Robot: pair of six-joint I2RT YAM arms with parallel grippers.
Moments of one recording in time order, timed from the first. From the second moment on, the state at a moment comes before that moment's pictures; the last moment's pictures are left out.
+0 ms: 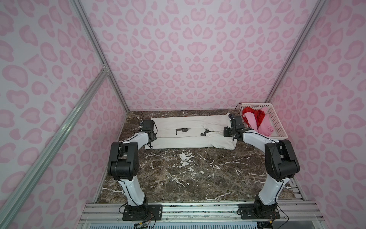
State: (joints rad) left arm -0.01 1.85 1.14 -0.30 -0.32 -0.50; right arm 0.28 1.83 1.18 -0.17 0.07 0.19
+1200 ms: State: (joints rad) left arm -0.01 1.54 0.99 -0.28 -0.19 -0.50; right arm 0.63 1.98 1.40 -0.18 -0.05 0.29
